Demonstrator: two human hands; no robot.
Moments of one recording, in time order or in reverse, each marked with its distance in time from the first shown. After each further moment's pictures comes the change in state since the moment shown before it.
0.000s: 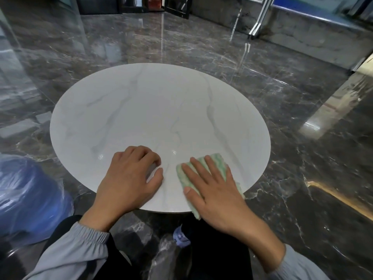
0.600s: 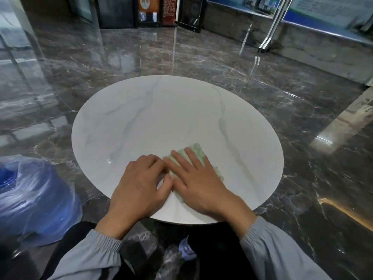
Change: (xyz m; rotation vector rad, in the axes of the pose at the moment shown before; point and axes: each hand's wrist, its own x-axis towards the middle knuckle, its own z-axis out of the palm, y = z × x) left_hand 0.000 -0.001 0.001 -0.081 0.120 -0.020; right_hand 0.082 -0.031 -0.002 -0.051 0.001 -0.218
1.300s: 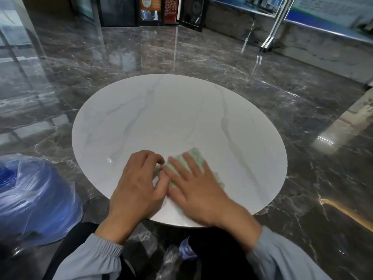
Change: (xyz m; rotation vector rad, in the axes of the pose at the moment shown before) left_hand -0.002 0.001 -0.002 -0.128 0.099 -0.120; right_hand -0.010 -0.012 0.003 -0.069 -0.006 -0.048
